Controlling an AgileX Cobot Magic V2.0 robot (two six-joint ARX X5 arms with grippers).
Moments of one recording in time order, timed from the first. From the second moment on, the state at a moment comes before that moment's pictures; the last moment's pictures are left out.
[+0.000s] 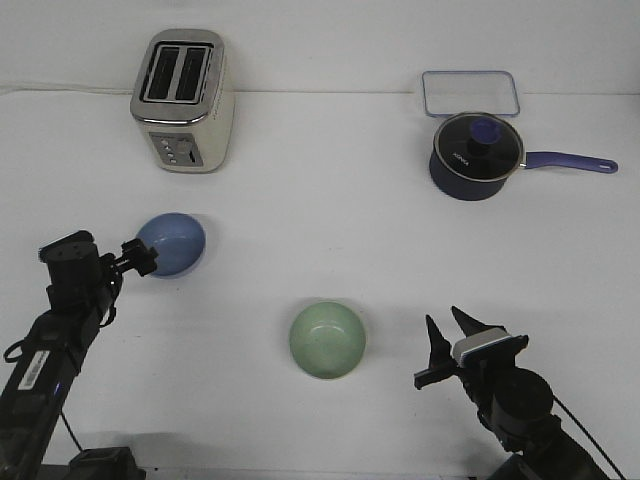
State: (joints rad) left arm 0.10 1.14 0.78 -0.16 -0.07 -0.35; right arm 0.65 0.43 0.44 -0.29 0.24 0.17
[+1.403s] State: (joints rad) left arm -0.03 1.23 0.95 -0.23 0.44 -0.26; right arm 0.65 0.43 0.44 -0.29 0.24 0.17
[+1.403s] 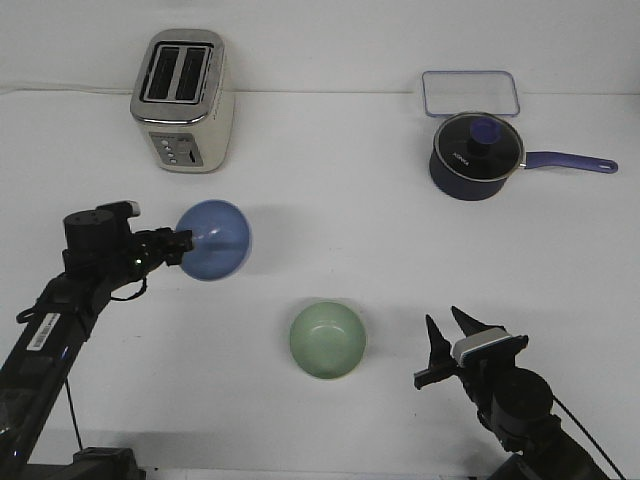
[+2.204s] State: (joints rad) left arm -0.70 1.36 0.95 -0.23 0.18 -0.22; right arm 0.65 0.43 0.44 -0.29 0.24 0.17
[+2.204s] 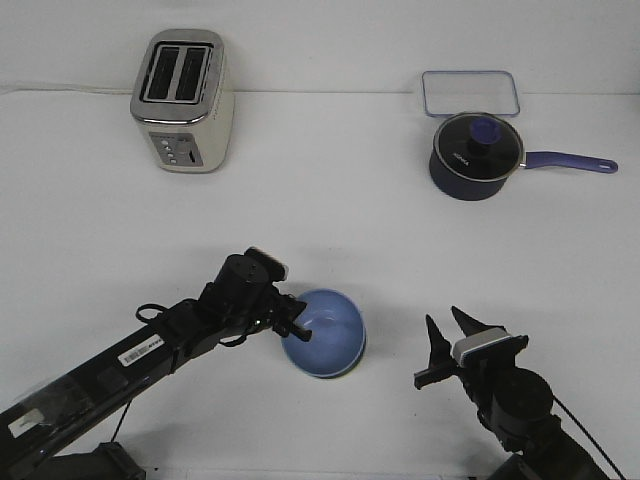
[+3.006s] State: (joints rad) left arm -0.49 1.16 0.96 -0.19 0.03 -0.12; right arm 0.65 0.43 0.44 -0.29 0.27 0.17
